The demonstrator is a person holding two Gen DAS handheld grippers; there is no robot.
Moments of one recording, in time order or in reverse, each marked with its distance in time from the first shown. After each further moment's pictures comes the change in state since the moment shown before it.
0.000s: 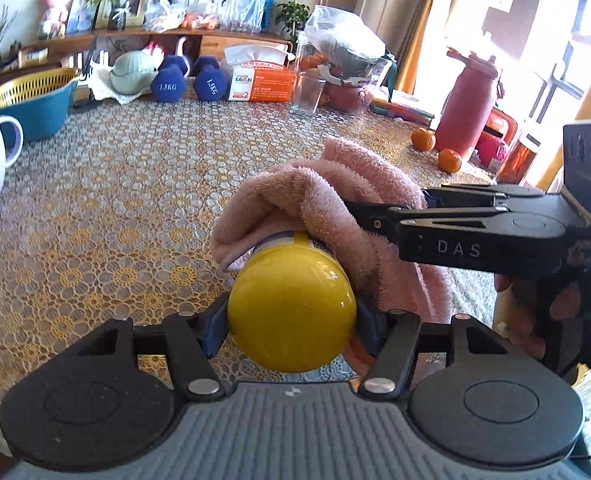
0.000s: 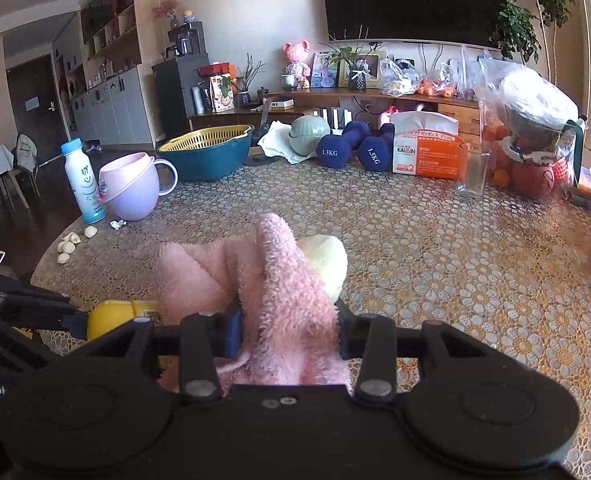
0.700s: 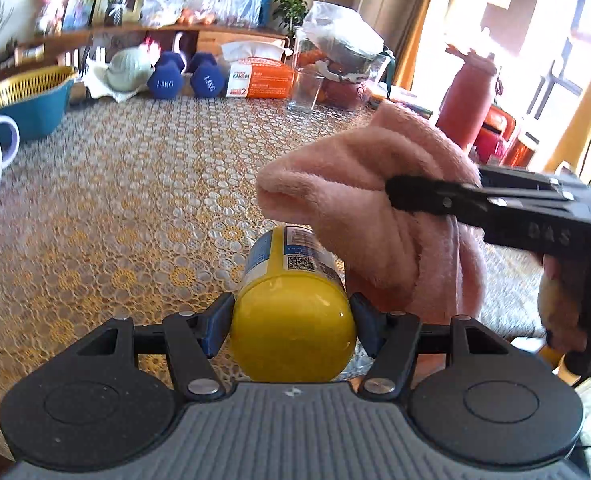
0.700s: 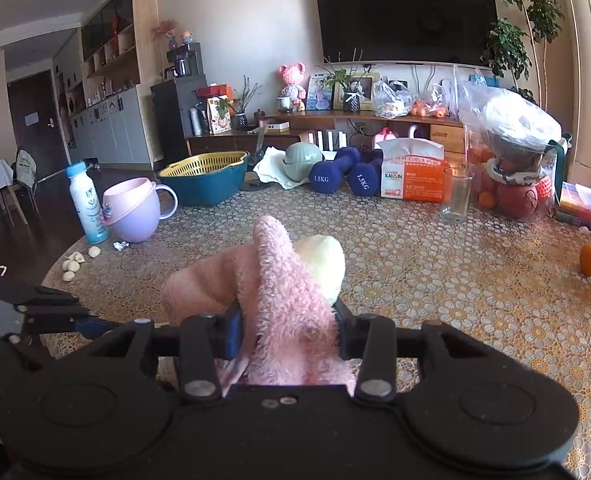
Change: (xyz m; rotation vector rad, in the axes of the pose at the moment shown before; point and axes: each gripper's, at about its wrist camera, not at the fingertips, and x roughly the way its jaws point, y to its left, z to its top) left arm -0.001 0.010 0.009 -0.088 0.035 -0.054; right arm -0.043 -0.001 0.007 -0.012 -0.078 0.026
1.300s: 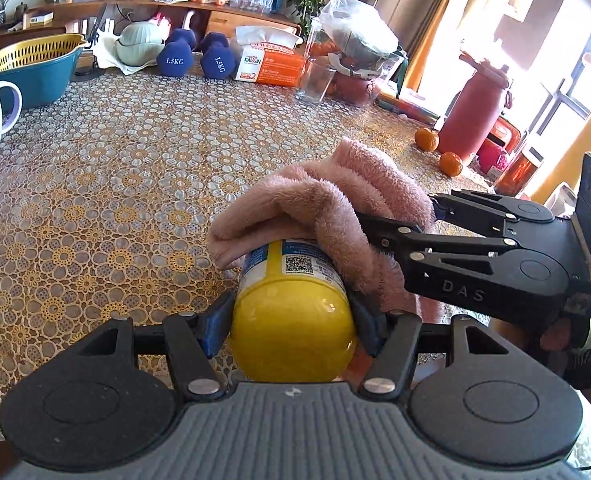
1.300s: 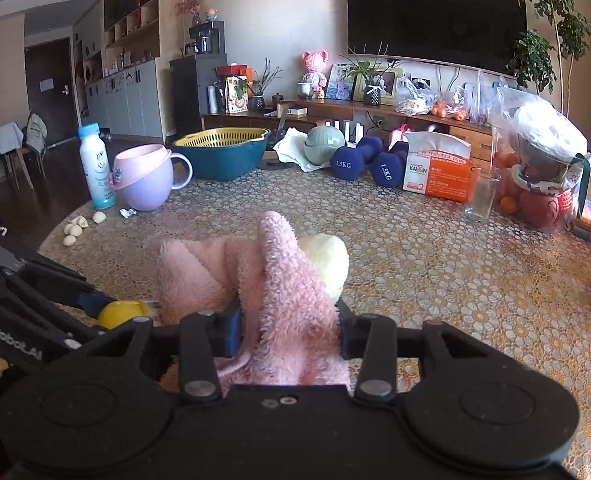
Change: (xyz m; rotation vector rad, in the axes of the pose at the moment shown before) left arm 0.005 0.006 0.000 -0.033 0.033 0.001; right arm 0.042 0.018 -0.013 -0.109 0.073 -0.053
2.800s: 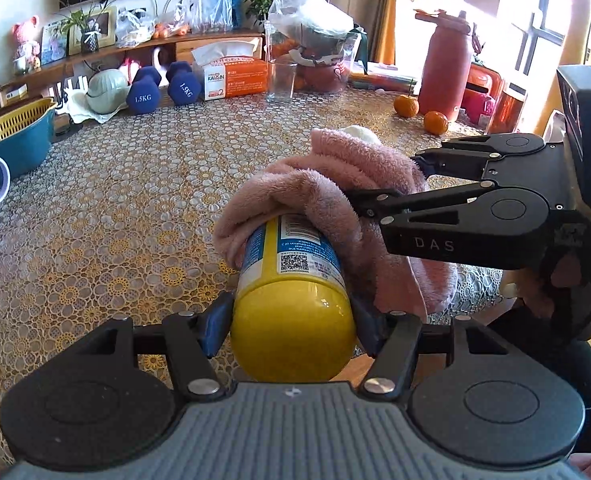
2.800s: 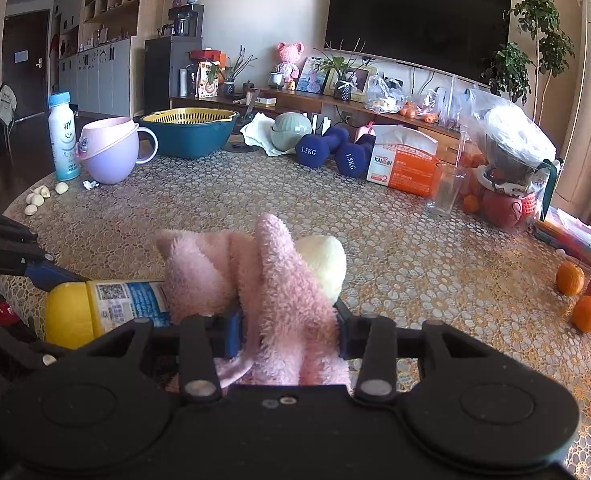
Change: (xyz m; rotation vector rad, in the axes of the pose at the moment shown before) left arm -0.001 -0.031 -0.016 0.225 -0.021 0.071; right arm -0.004 0.001 -0.012 -0.056 0.011 -0.132
